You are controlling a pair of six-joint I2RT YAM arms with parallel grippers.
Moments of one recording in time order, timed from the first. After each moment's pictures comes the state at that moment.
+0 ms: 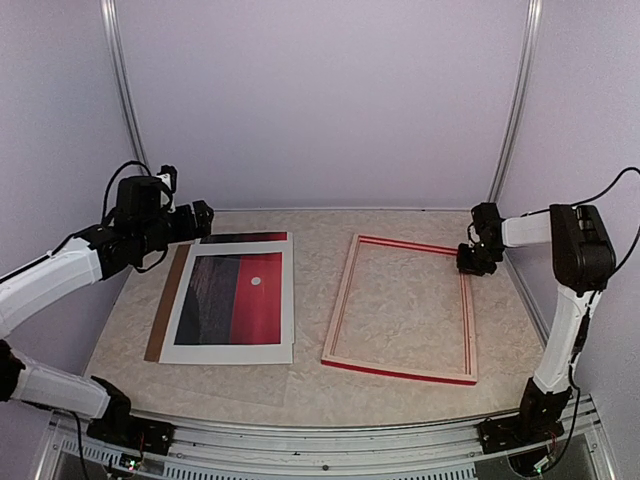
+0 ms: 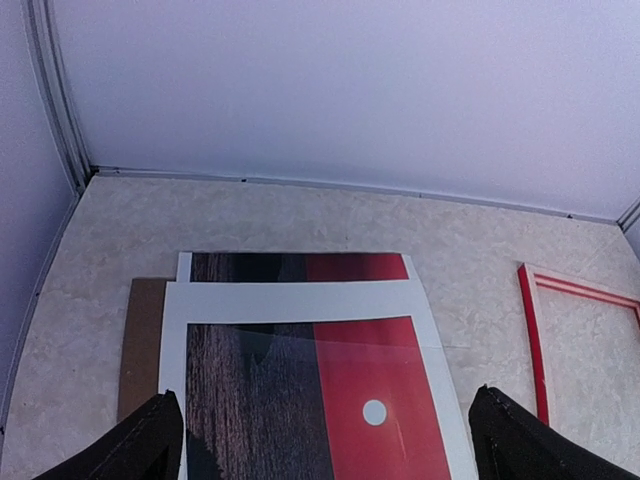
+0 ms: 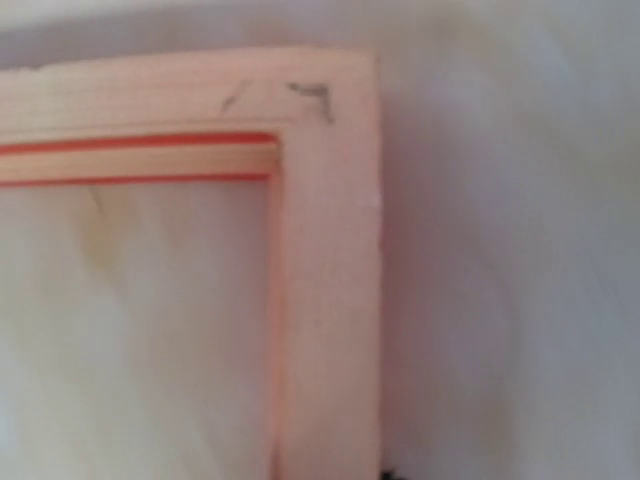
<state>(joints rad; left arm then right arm) -0.41 1.18 0.94 -0.14 -0.24 -0.31 0.05 1.92 1.18 -0.31 0.05 0.30</state>
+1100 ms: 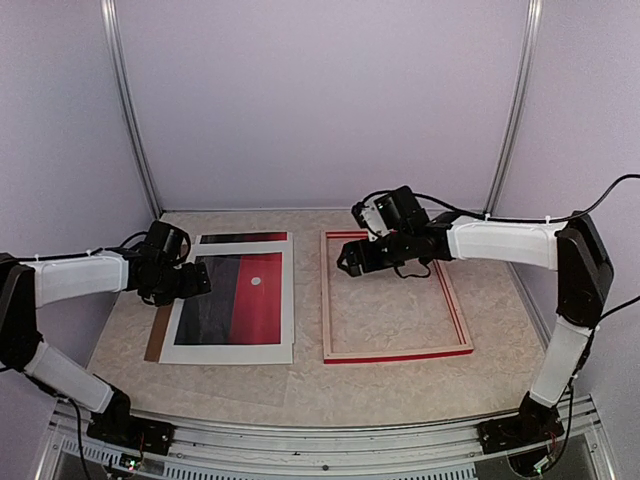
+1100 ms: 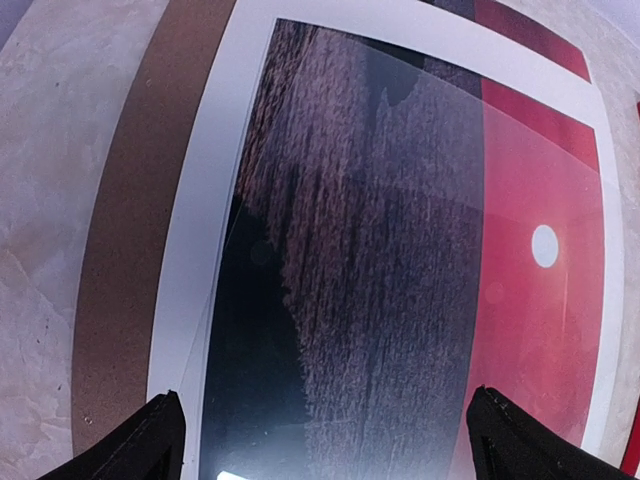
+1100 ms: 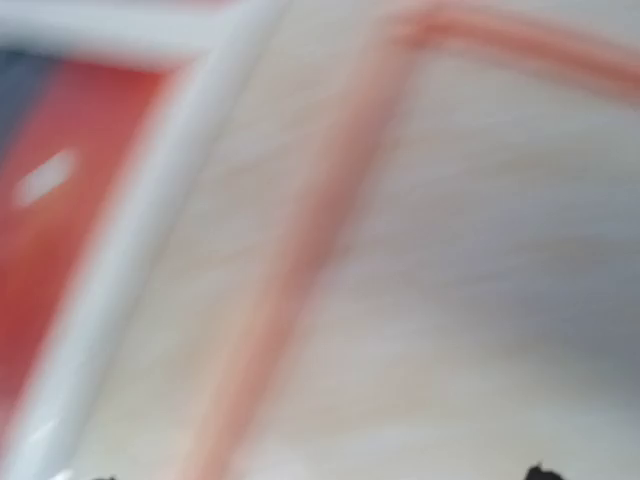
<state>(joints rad) -0.33 1.41 0.80 -0.33 -0.17 -0.54 0.64 1.78 1.33 -0.28 -0.04 0.27</state>
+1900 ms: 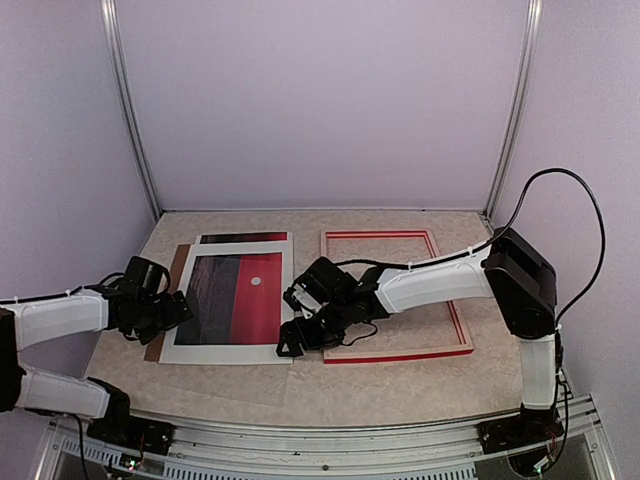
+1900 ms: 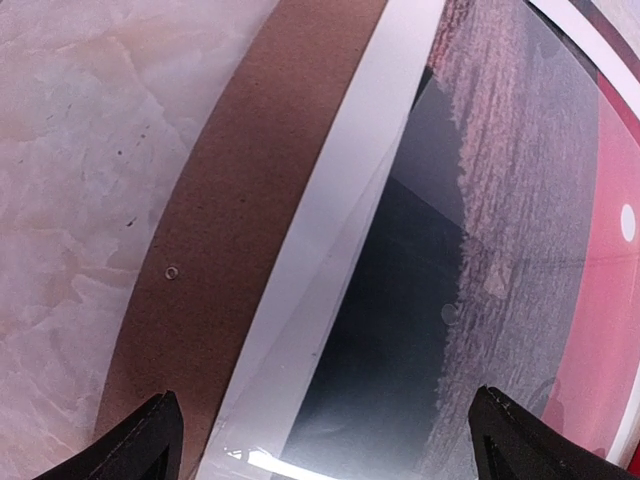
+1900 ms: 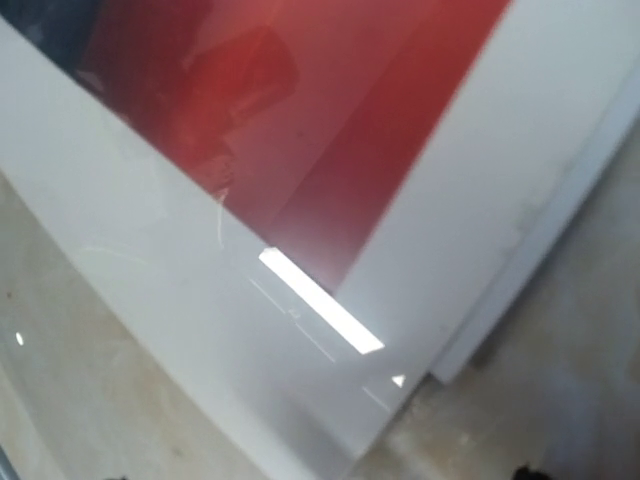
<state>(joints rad) -0.27 1.17 0.50 -0.33 -0.15 -0.76 1.05 2.08 1.41 -0.29 -0.29 0.57</state>
